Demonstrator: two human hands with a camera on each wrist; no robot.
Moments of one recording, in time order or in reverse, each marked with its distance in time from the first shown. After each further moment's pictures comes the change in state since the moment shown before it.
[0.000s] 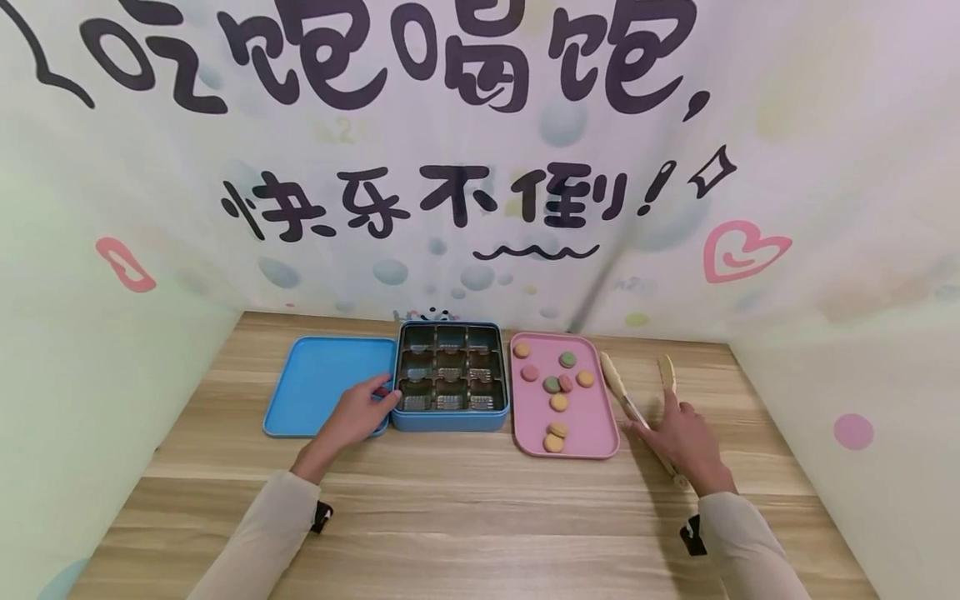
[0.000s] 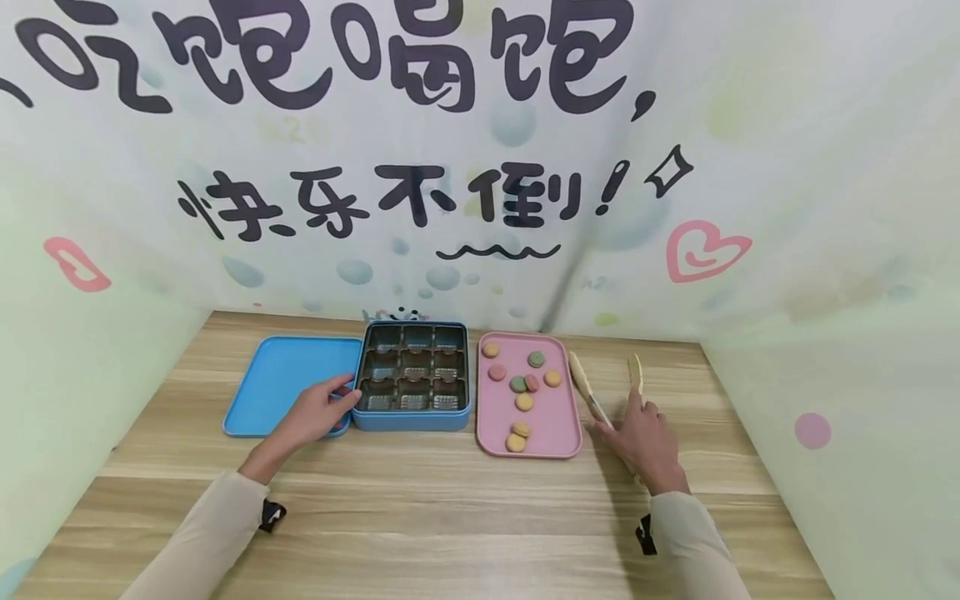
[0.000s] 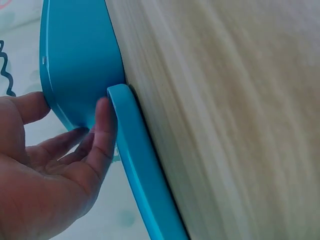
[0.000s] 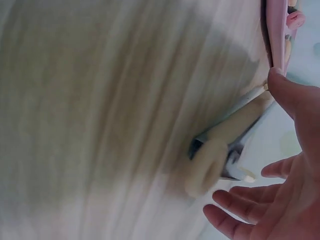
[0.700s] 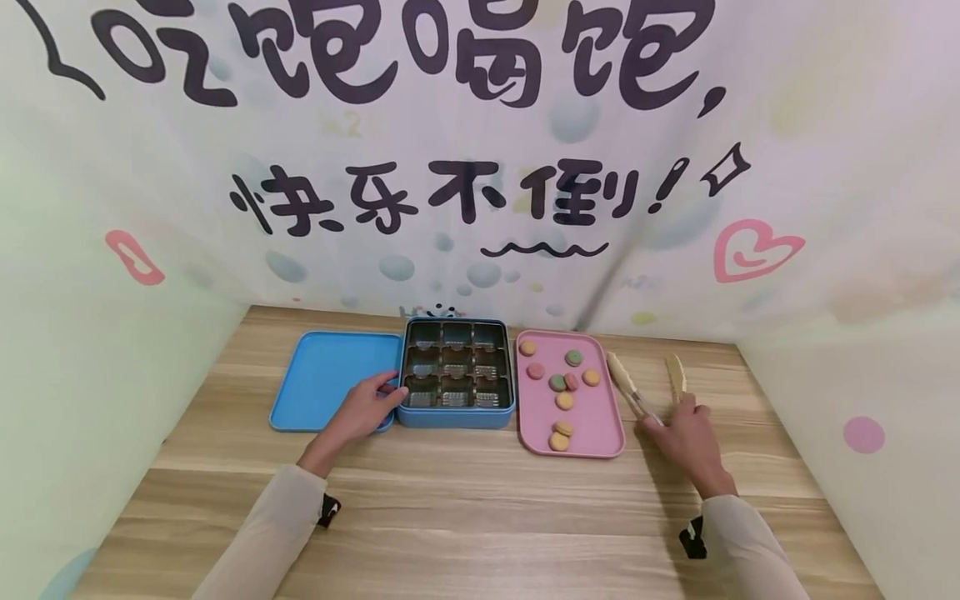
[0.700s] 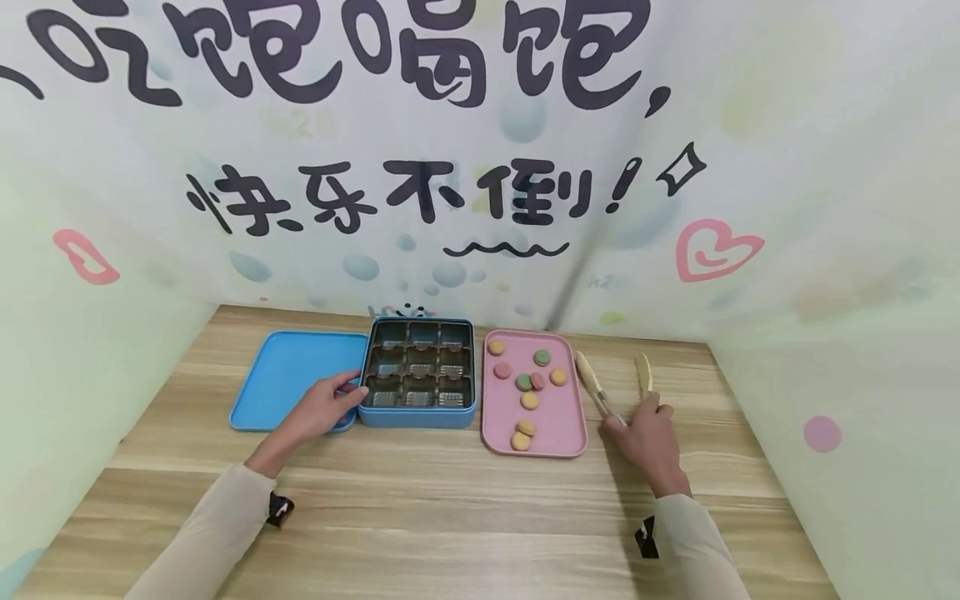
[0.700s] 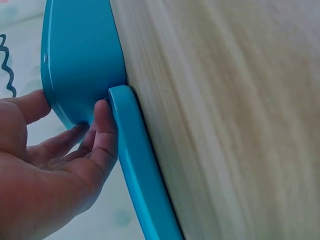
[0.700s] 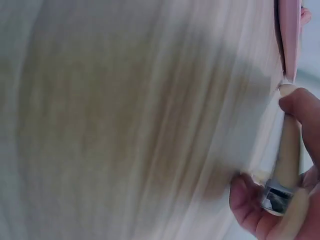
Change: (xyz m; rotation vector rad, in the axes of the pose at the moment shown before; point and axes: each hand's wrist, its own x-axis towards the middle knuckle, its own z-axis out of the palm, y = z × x) left_hand 0.001 0.000 -0.002 -0.059 -0.043 -0.038; right_hand 0.005 0.004 0.016 0.194 0.119 0.096
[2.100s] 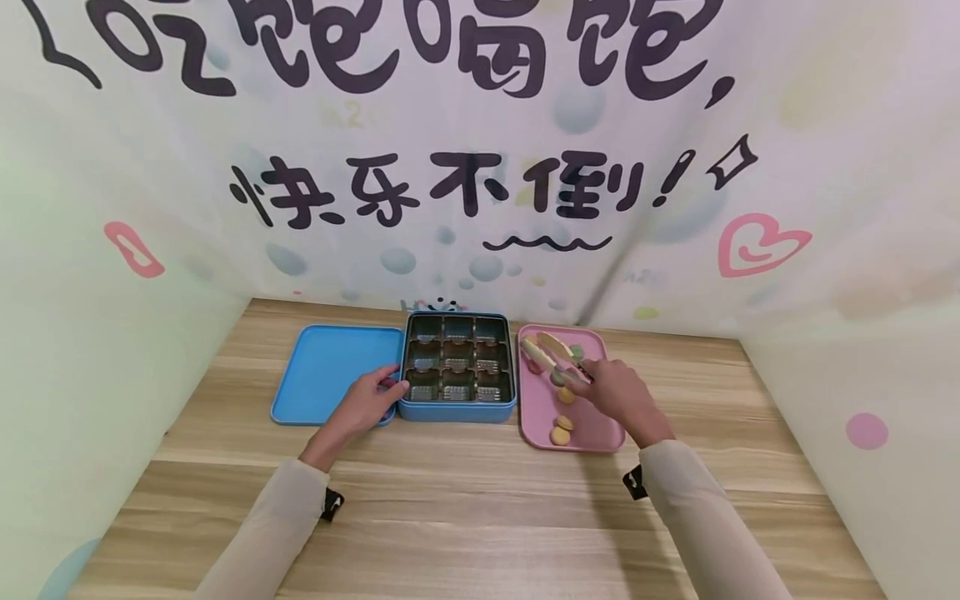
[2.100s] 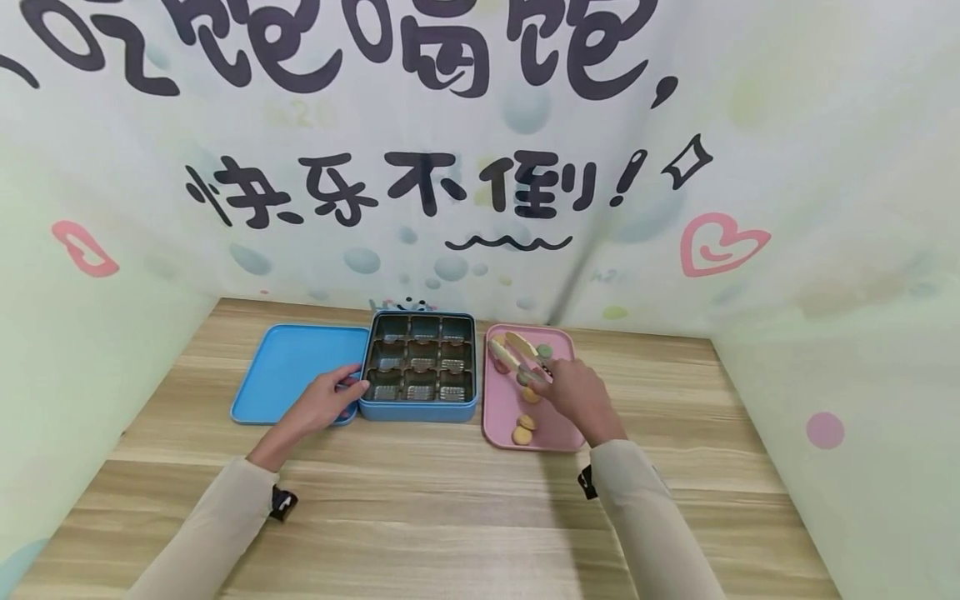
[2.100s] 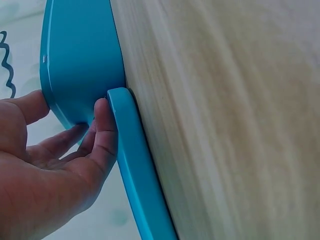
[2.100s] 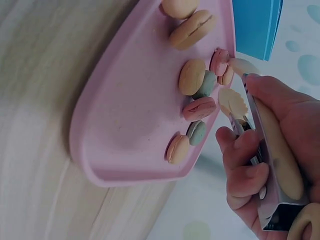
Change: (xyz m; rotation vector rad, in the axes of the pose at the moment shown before) left_hand 0.001 0.000 0.000 -0.052 -0.019 -0.048; right_hand 0.020 -0.134 -0.006 -0.169 -0.165 -0.389
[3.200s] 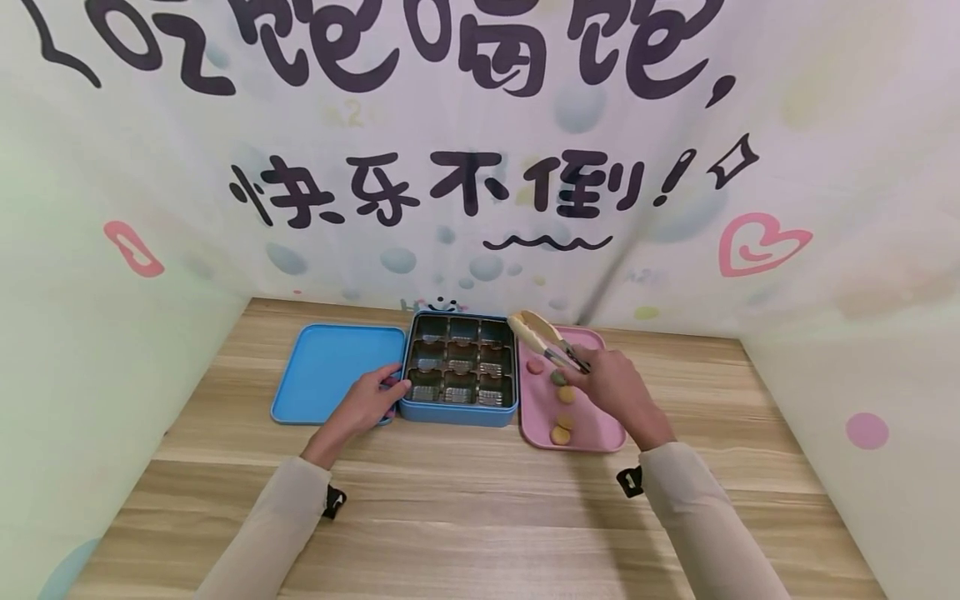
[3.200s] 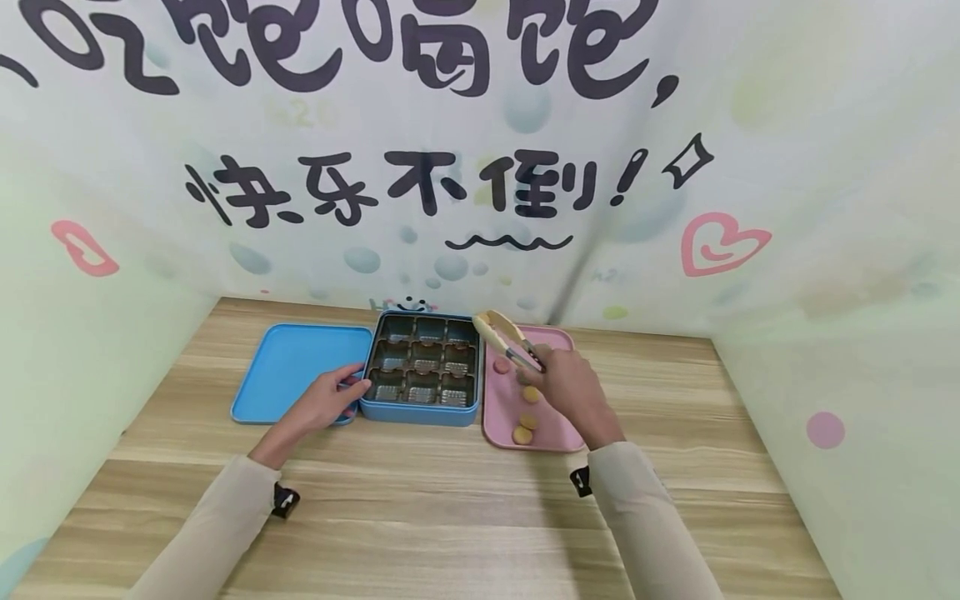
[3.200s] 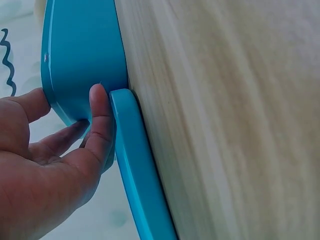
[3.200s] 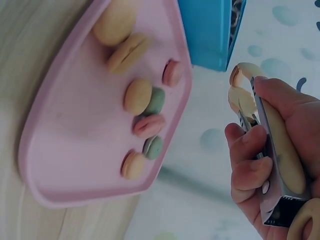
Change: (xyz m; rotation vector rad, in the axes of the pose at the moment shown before) left_hand 0.003 0.001 0.001 -0.073 -0.028 -0.032; right_hand -0.004 -0.024 -0.020 0.115 0.087 -0.058
